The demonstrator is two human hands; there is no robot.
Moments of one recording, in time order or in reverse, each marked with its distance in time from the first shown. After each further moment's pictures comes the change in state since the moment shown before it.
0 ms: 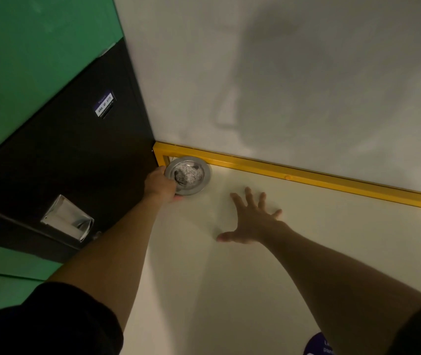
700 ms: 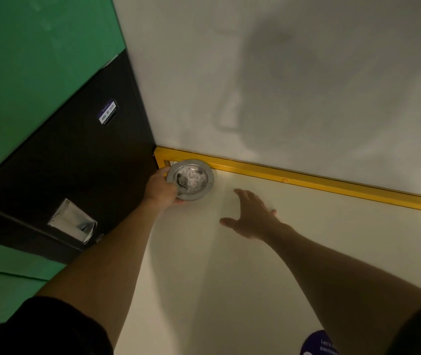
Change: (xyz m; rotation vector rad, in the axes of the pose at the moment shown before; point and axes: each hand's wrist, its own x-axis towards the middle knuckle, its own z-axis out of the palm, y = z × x) left_hand -0.031 0.015 -0.007 -0.247 -0.105 0.019; right_hand -0.007 -0.002 -0.014 0.233 0.190 -0.022
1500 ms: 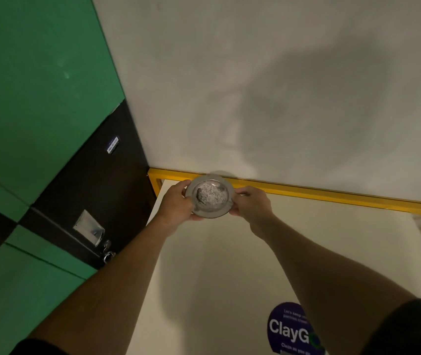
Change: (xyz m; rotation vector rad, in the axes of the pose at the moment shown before) left_hand -0.121 0.062 0.032 -0.026 -0.210 0.126; right_hand -0.073 -0.020 -0.083 1.012 0.339 0.291
